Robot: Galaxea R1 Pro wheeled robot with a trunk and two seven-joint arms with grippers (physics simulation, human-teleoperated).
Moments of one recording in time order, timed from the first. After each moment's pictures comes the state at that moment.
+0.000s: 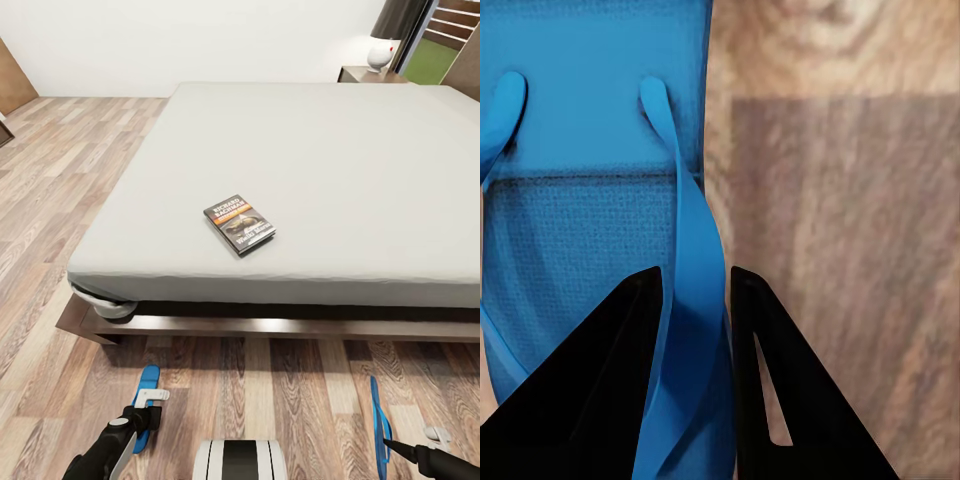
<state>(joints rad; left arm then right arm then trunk) -0.44 0.04 0.08 -0.58 -0.10 0.20 -0.05 -0.58 -0.54 -0.06 0.07 -0.27 -0.03 1.20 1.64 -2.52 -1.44</state>
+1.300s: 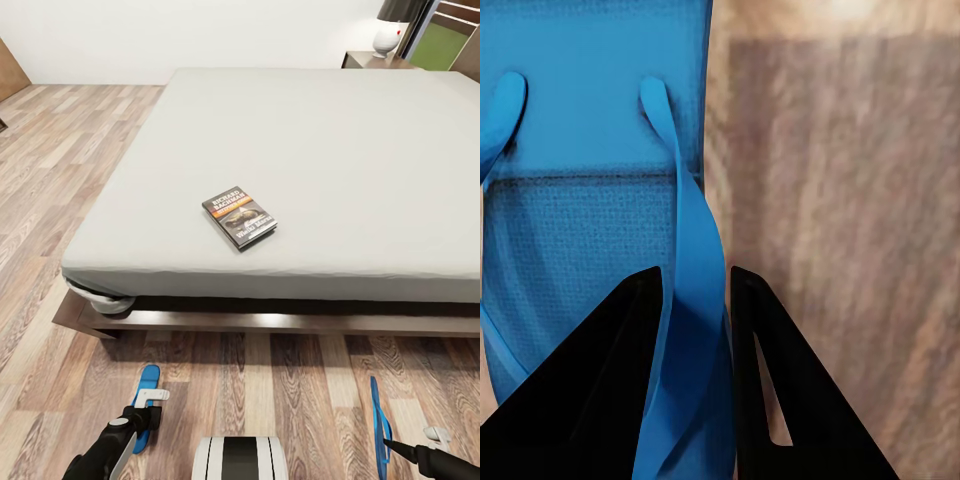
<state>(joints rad) -0.44 0.04 0.08 -0.58 -0.10 0.21 -0.05 -0.58 -0.54 -0.06 0.07 -0.27 -0.03 1.20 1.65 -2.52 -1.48</state>
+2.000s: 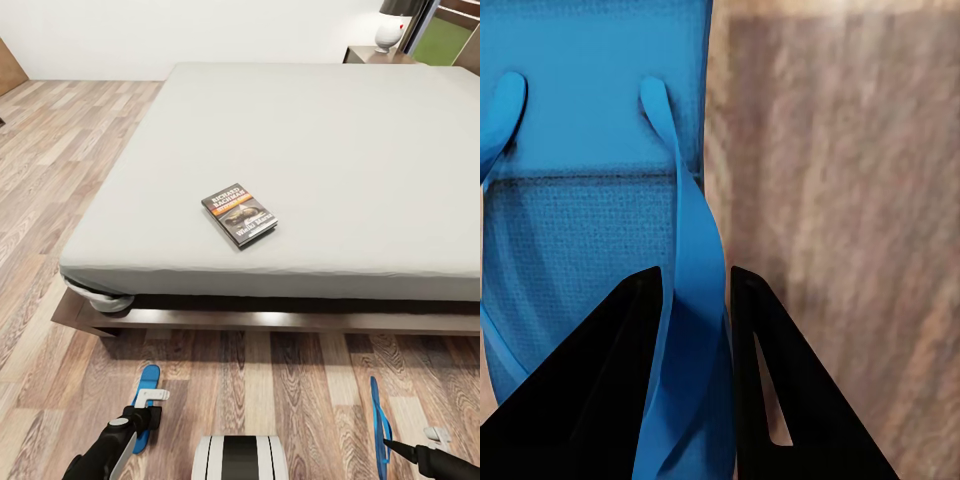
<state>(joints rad) -0.44 0.04 0.08 -0.58 -0.10 0.21 -0.05 -0.58 -0.54 -0.06 0.07 -0.27 -0.03 1.20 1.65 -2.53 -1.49</state>
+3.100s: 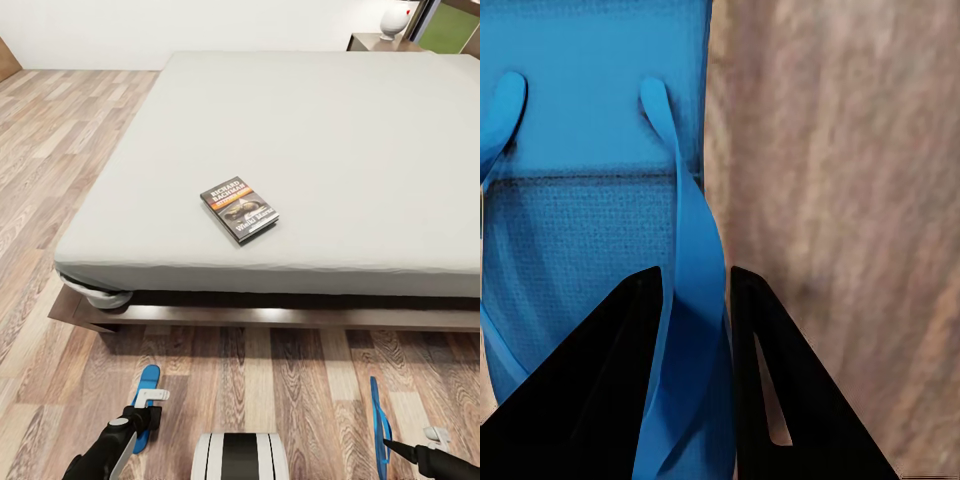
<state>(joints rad) -0.44 0.04 0.08 -0.58 -0.10 0.21 -0.05 -0.58 -0.54 -0.06 0.07 -0.27 -0.03 1.20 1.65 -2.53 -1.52</state>
